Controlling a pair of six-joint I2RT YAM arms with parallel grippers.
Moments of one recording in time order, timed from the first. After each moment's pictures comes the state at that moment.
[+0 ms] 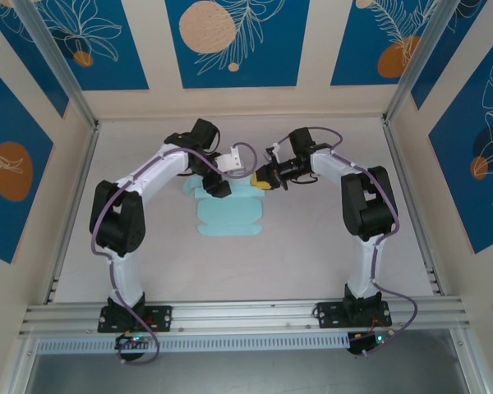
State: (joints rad) left arm -0.47 1.94 1.65 -0.88 0.35 0.86; right arm 0.29 2.02 1.45 -0.60 -1.15 0.48
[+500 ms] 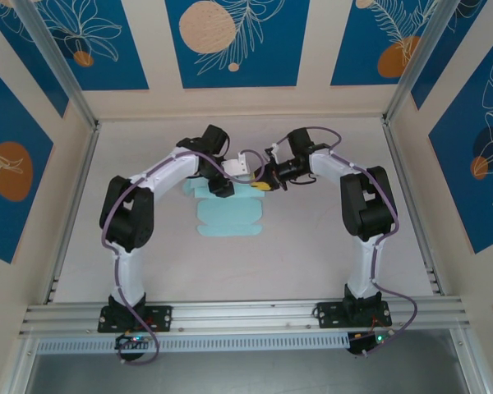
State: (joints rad) left arm -0.51 2.02 1.65 -0.82 0.24 0.85; right arm 0.31 2.02 1.45 -0.60 -1.10 0.47
